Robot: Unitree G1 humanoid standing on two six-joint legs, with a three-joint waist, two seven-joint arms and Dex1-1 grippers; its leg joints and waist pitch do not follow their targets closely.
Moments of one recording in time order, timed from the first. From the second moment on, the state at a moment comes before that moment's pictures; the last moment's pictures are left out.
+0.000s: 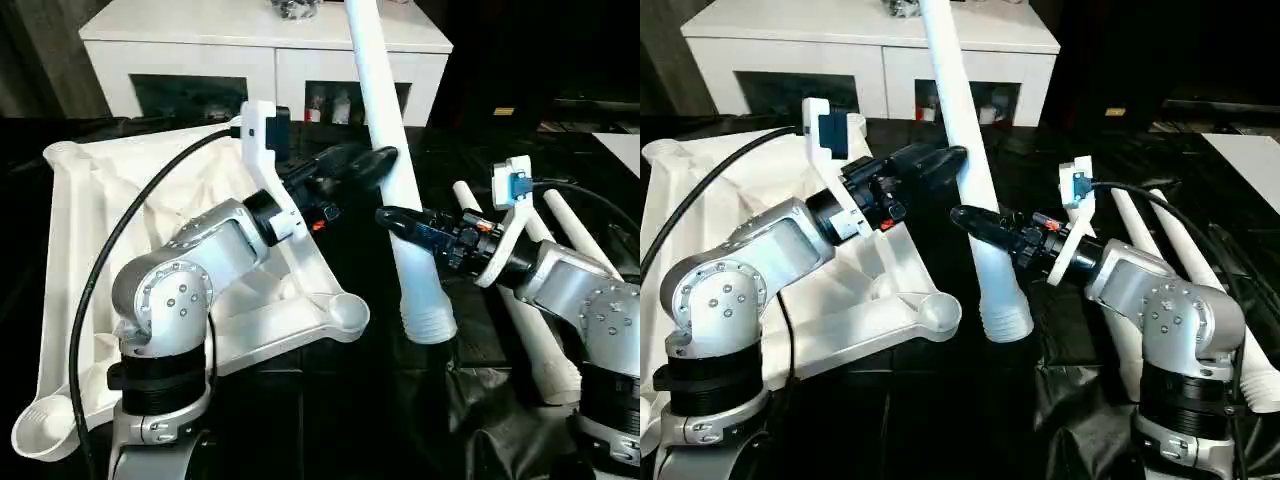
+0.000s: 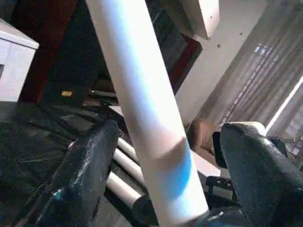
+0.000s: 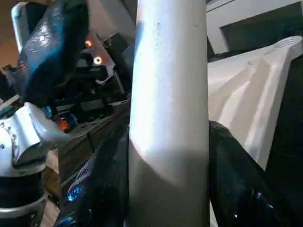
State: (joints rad) left arm -0.59 0.01 0.15 -0.28 -0.72 0.97 -0.39; right arm -0.46 -0.29 -0.27 -0.19 0.74 1.11 0.79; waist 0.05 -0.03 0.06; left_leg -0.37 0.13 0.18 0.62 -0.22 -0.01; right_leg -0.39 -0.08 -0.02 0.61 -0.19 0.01
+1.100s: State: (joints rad) left arm -0.63 -0.09 0.23 -0.14 -0.61 0.87 -0.07; right arm -0.46 -0.30 0.36 -0.26 -0.02 0.58 0.32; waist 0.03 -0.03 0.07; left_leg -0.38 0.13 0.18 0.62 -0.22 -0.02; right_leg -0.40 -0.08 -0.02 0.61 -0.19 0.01
